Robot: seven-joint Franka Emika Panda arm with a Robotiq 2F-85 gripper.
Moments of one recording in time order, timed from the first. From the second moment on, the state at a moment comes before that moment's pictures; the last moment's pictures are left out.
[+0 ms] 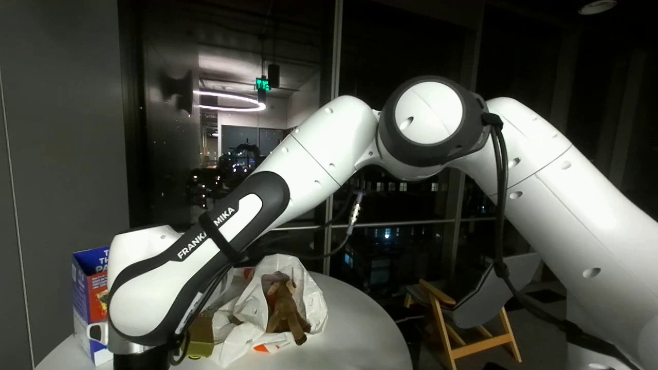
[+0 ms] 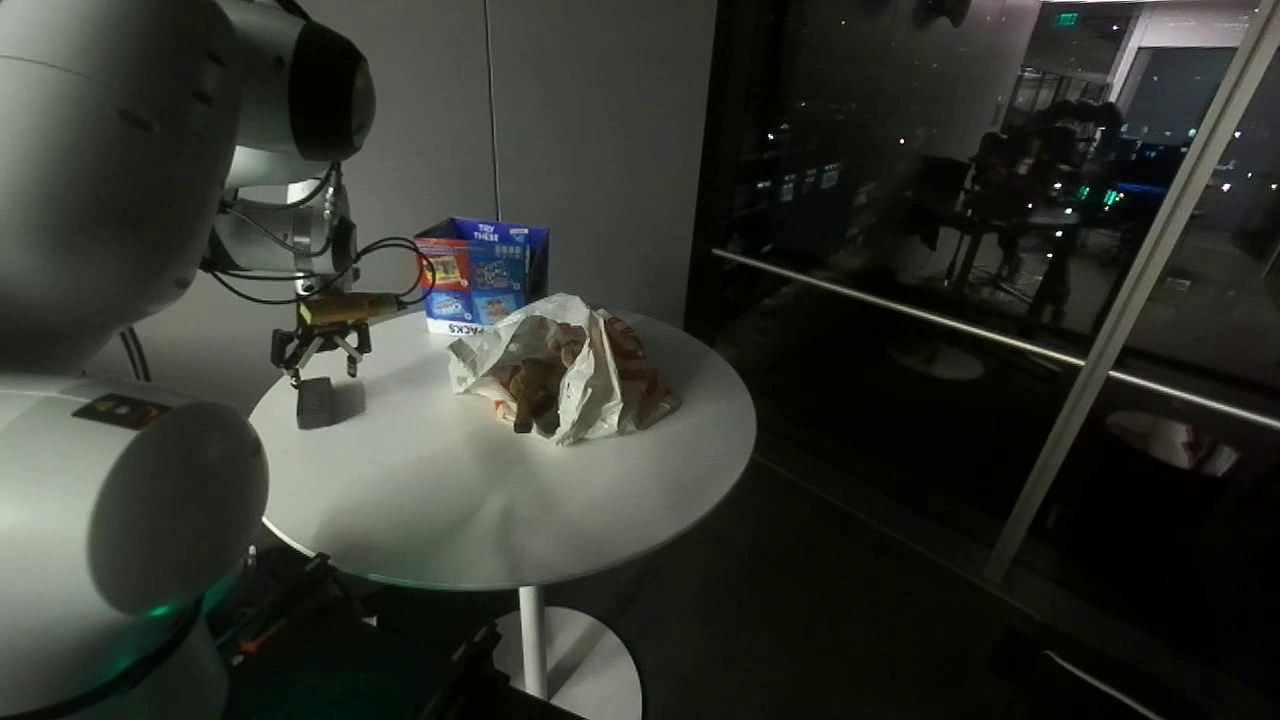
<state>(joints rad) 0.36 0.74 0.39 -1.69 -0.18 2.33 -0.51</state>
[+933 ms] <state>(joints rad) 0.35 0.84 0.42 -1.60 -0.08 2.28 -0.54</state>
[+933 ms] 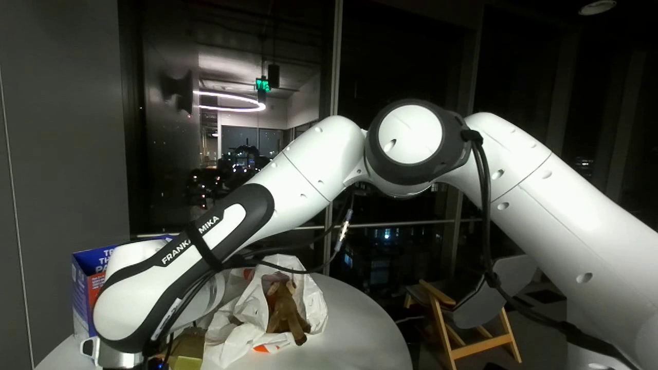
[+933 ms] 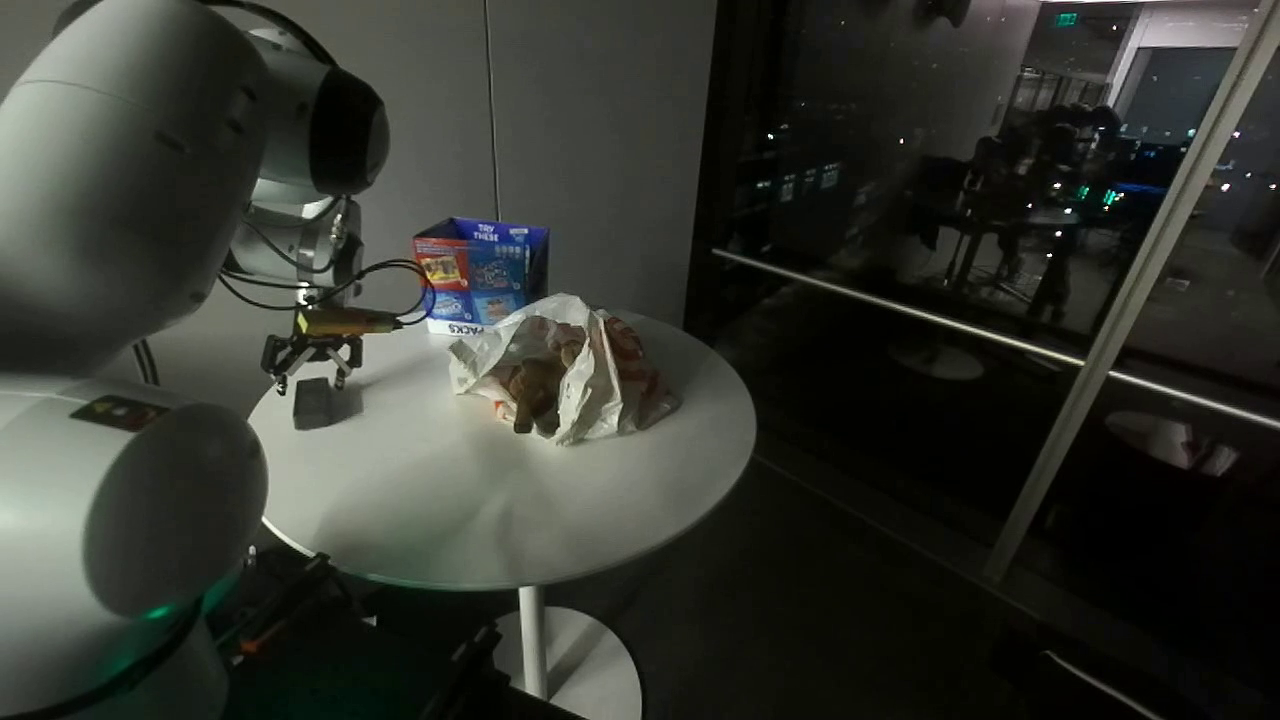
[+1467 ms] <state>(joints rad) 0.33 0.84 0.43 -1.59 -0.02 2.23 -0.54</state>
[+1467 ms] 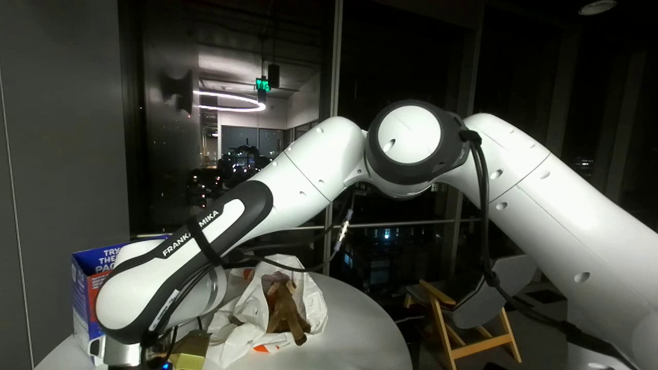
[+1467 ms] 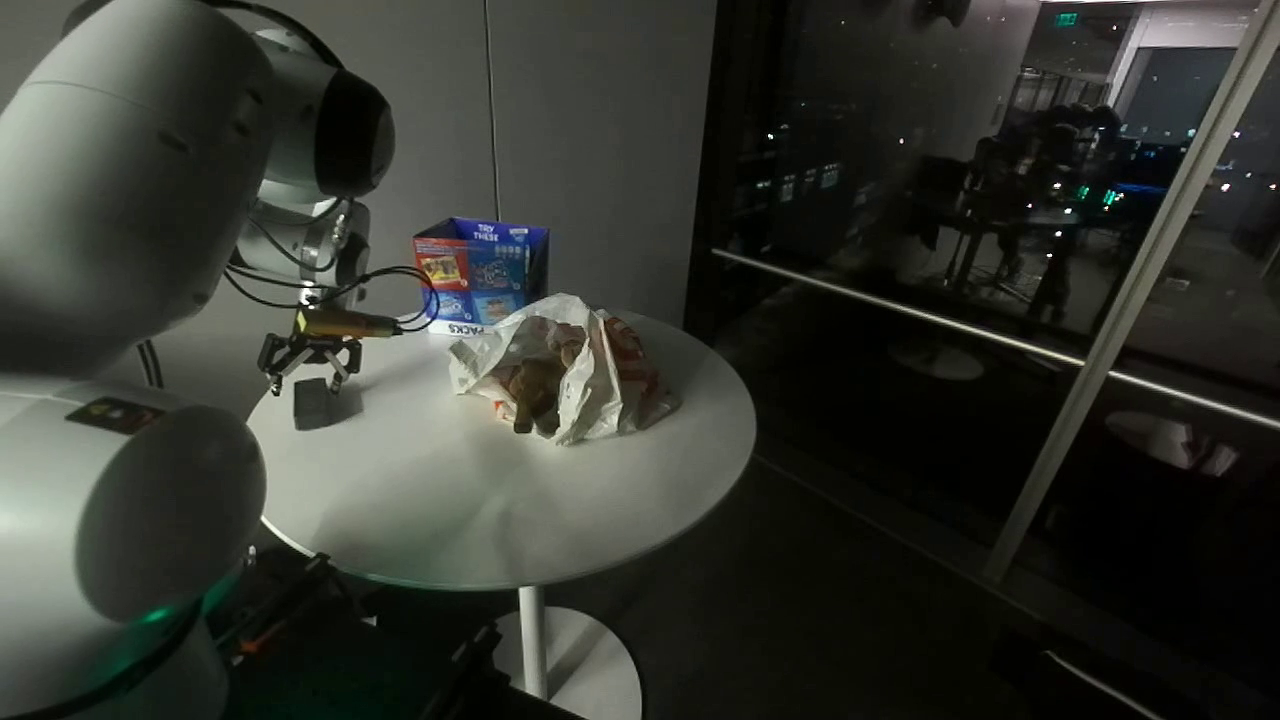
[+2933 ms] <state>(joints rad) 0.44 0.70 0.26 -1.70 -0.17 2.32 -0.12</state>
